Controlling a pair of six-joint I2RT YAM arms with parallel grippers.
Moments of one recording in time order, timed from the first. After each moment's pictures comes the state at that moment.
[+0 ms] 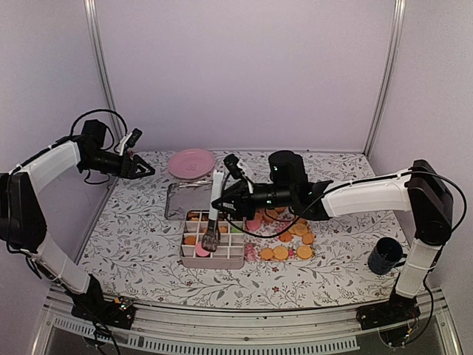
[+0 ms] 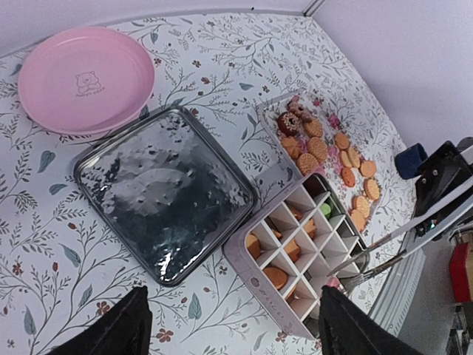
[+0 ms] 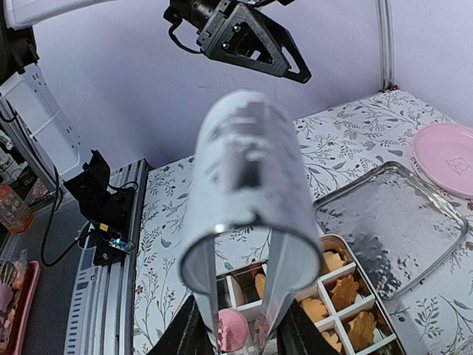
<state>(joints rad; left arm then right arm) 0.03 1.53 1.27 -0.73 0.80 0.25 0.92 1.81 1.17 0.38 -0.52 0.14</state>
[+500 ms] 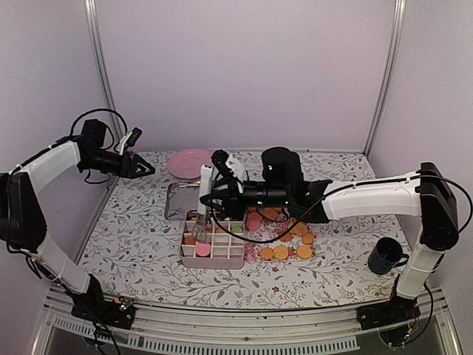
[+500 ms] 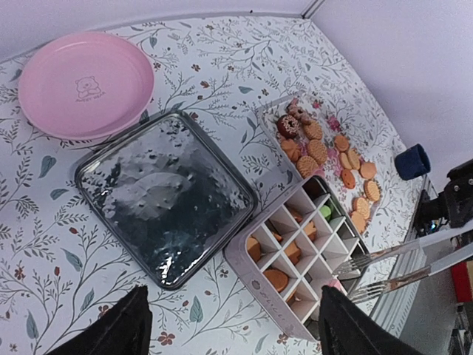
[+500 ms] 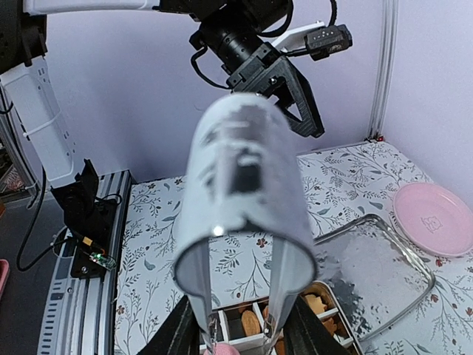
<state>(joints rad) 0.03 1.53 1.27 -0.72 0.81 0.25 1.01 1.78 1.23 0.36 -0.33 0.00</state>
